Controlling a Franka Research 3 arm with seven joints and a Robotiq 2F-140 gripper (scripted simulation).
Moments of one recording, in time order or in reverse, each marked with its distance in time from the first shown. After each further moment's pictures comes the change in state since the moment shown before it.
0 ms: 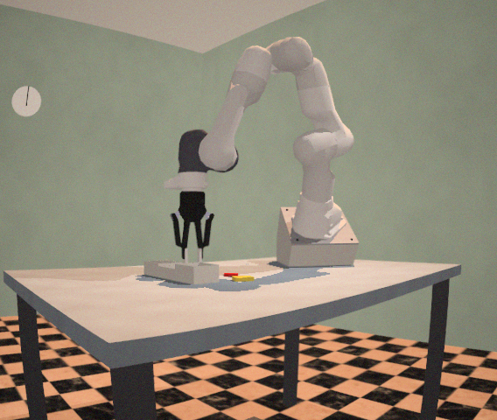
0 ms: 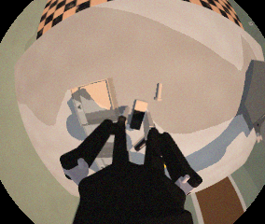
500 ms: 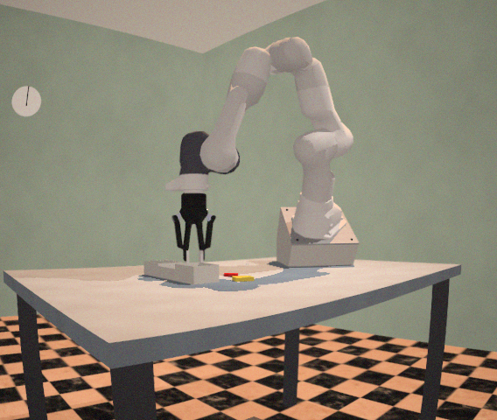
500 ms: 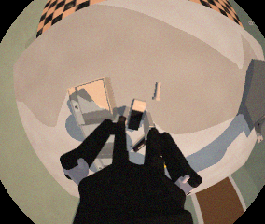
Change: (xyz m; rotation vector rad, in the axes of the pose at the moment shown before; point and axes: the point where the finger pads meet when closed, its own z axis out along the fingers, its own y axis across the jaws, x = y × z) arm -0.001 0.004 0.006 -0.001 -0.001 0.001
